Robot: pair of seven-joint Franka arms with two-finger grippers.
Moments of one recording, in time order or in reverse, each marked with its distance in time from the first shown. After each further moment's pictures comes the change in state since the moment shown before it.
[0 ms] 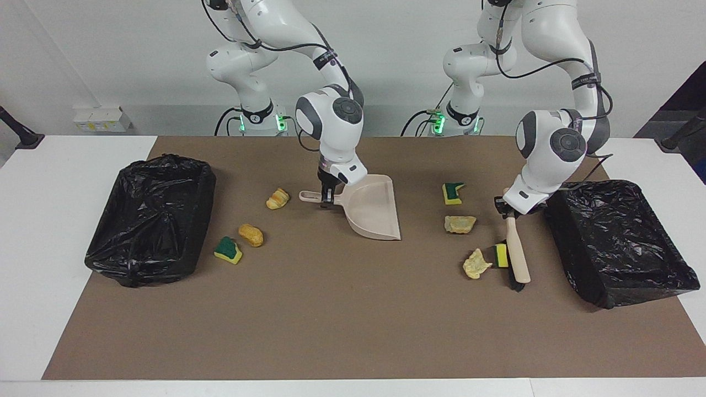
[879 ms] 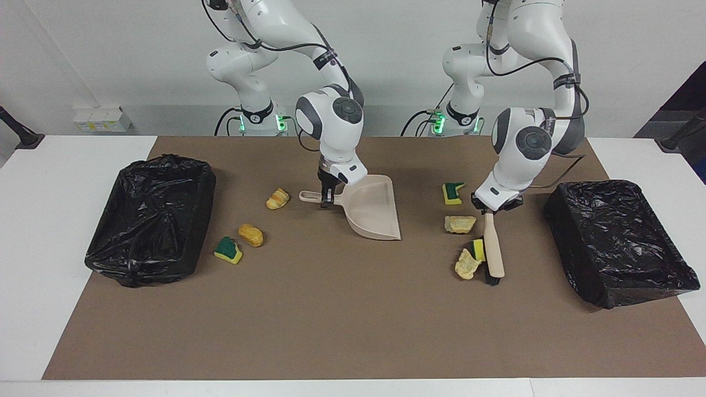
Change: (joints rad) left arm -0.127 -0.014 -0.016 -0.022 -0.001 -0.026 -0.108; right arm 0.000 0.000 0.000 0.002 -0.001 0.000 0.000
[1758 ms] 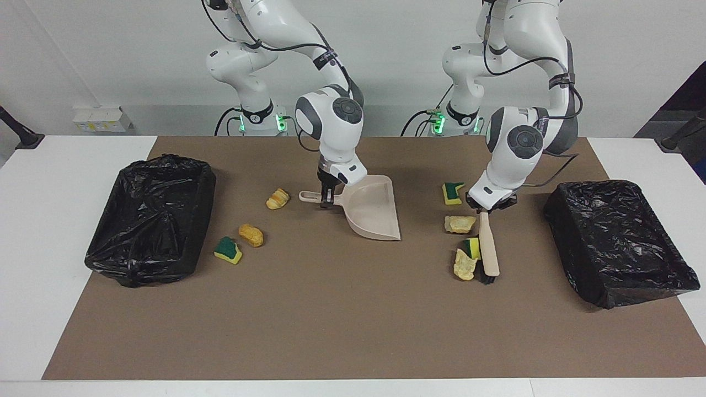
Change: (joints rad) left arm -0.006 -0.002 0.009 -0.003 -0.001 0.000 -0.006; right arm -0.001 0.000 0.000 0.000 0.000 0.000 0.000
